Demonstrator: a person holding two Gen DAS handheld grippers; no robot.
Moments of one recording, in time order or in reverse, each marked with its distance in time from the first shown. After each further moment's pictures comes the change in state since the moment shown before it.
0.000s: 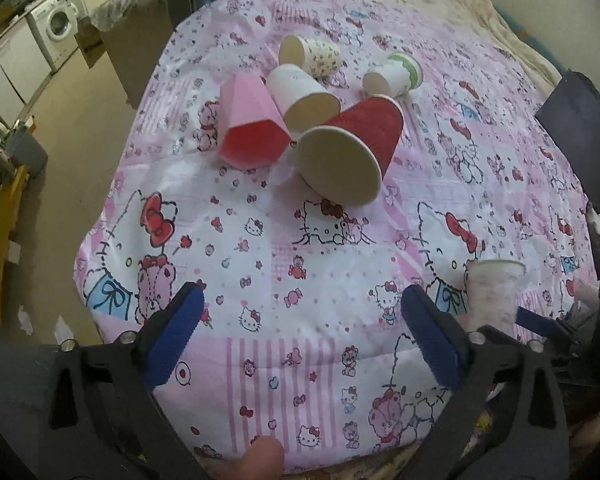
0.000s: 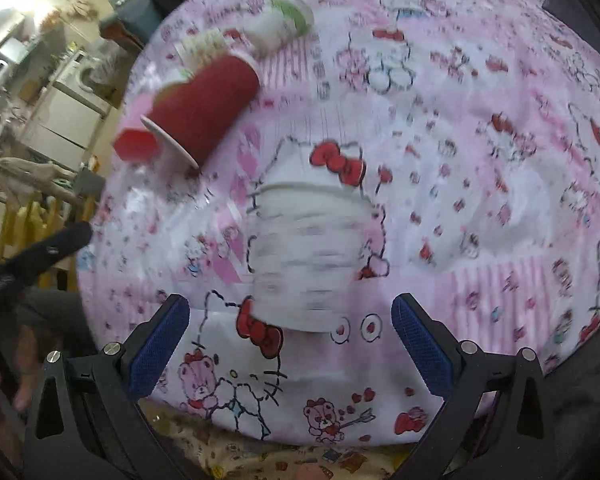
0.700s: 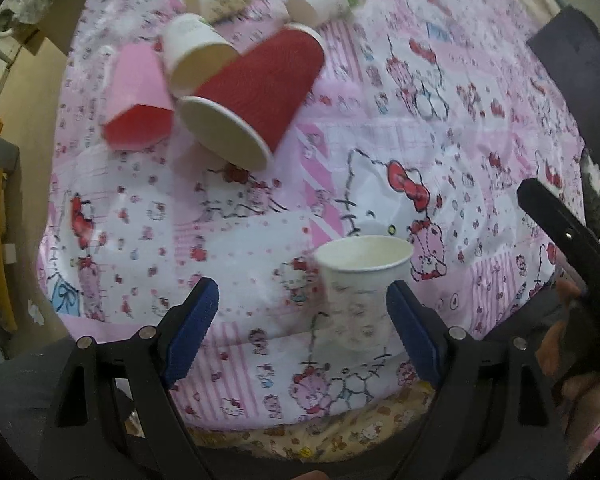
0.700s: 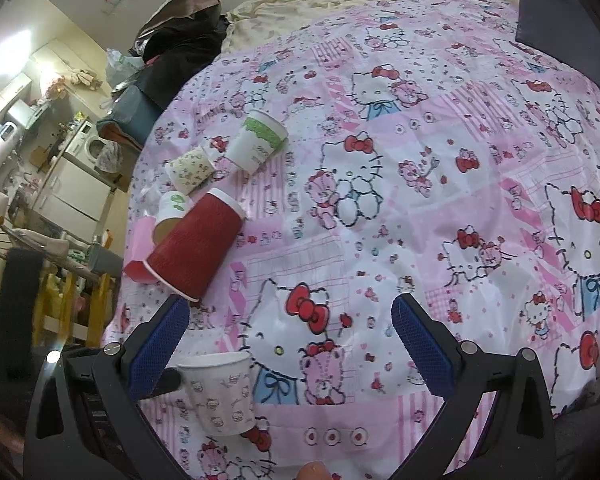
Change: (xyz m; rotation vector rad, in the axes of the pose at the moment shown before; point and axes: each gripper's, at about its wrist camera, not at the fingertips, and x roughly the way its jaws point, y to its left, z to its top) left arm 0.026 -0.074 0.037 0.089 0.325 -0.025; right arm -0.052 -0.049 0.073 0.101 -0.238 0.074
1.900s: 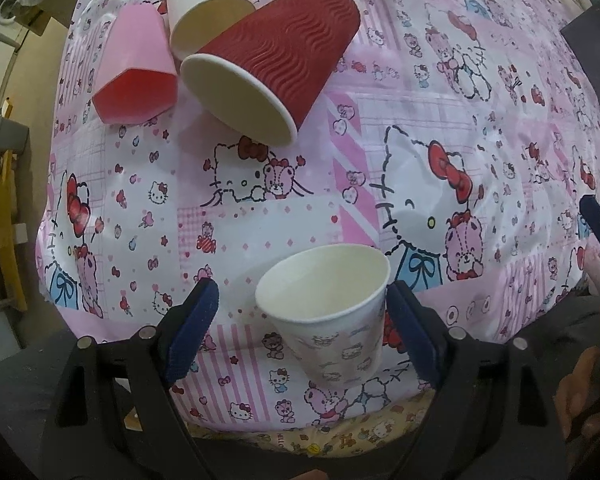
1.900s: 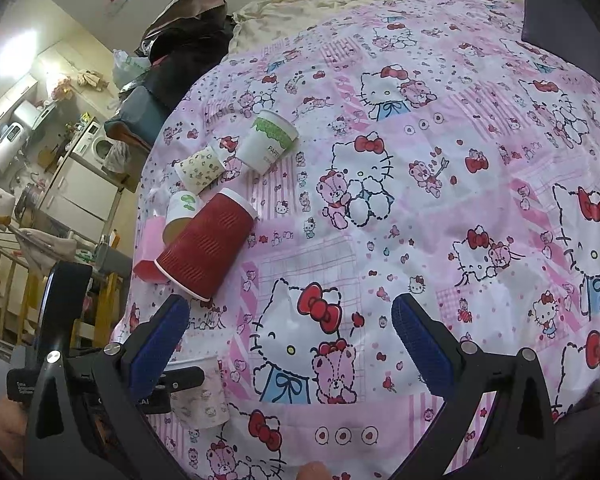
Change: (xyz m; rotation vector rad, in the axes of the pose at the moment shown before) left arm 0.042 -0.001 0.014 -0.027 0.140 0.066; right arm -0.003 0.009 0.002 -0.005 -0.004 0.044
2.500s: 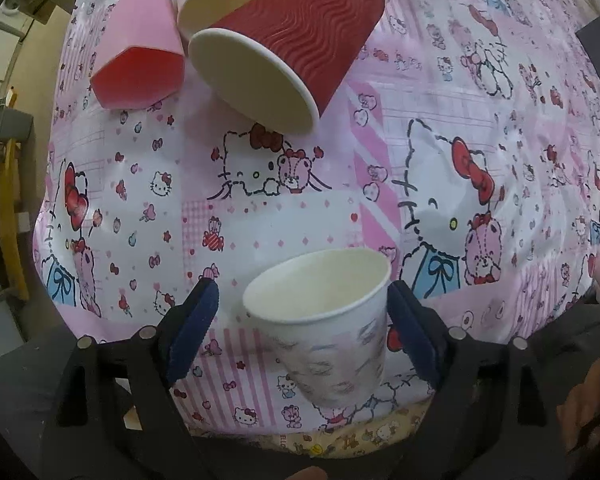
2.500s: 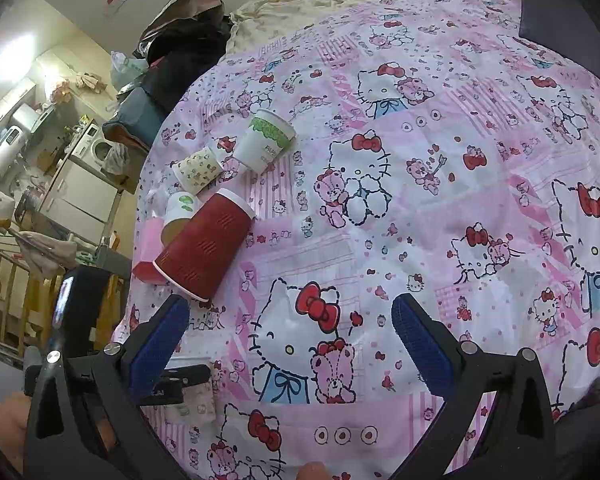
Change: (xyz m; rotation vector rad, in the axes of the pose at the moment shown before) left arm 0.024 0.010 0.005 -0.027 0.034 0.021; right arm 0.001 -0.002 -0.001 0.016 0.000 -0.001
